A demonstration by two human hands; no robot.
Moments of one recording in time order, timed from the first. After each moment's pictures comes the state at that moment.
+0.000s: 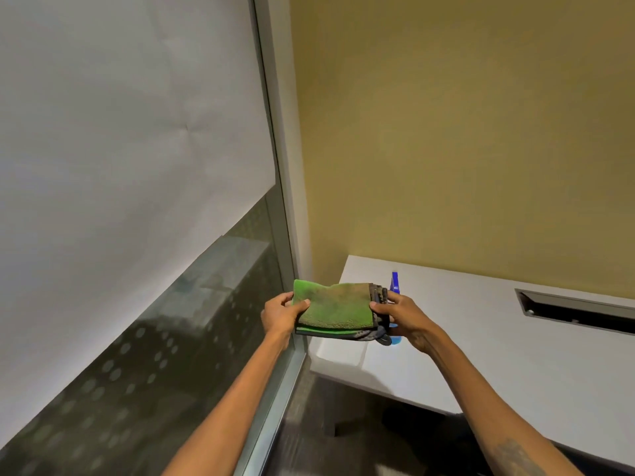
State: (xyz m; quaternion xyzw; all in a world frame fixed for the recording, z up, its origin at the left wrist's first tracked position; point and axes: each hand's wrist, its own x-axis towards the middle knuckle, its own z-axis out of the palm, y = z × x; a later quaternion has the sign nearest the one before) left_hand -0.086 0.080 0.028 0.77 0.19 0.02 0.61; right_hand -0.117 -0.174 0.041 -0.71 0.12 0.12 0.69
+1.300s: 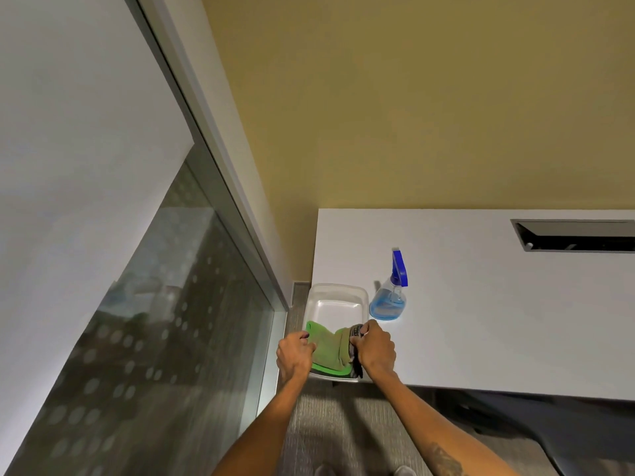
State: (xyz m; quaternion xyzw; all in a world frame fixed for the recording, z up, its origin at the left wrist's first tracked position) left_hand 0.032 0.041 -0.152 0.92 0.12 -0.20 0.31; right_hand -0.011 -0.113 -0.158 -0.84 0.38 0.11 0.37
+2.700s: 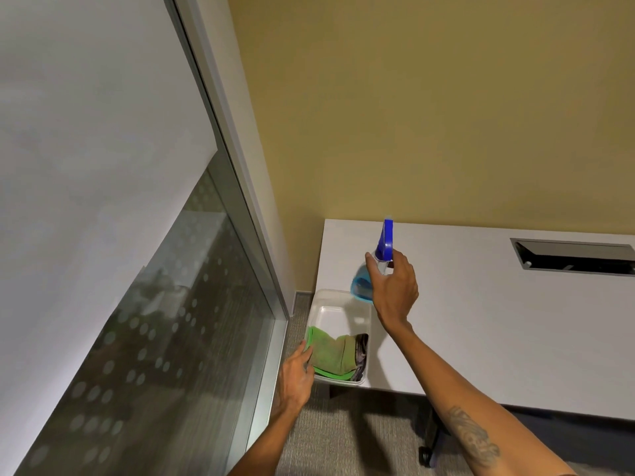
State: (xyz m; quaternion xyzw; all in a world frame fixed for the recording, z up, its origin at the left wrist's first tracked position) left_hand -0.012 0.075 -0.163 0.92 -0.03 -0.19 0.34; right_hand 0.047 -0.143 -0.053 -0.81 0.28 -0.31 0.41
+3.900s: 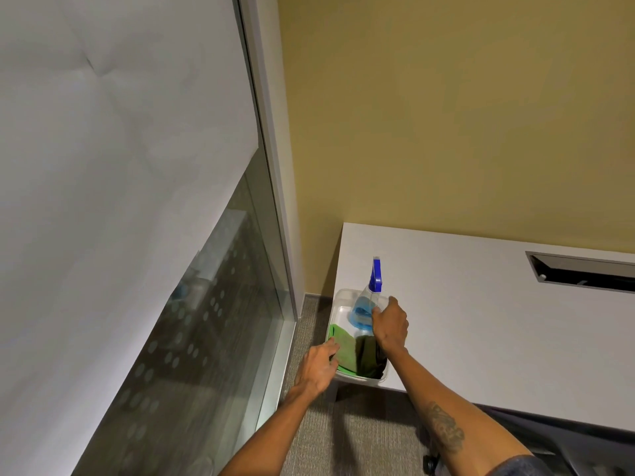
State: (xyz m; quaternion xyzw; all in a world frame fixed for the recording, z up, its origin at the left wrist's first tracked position) left_hand -0.001 0.095 -0.145 0.90 -0.13 -0.26 0.32; right_hand 0.020 -0.080 -0.099 -0.83 0.35 -0.02 0.43
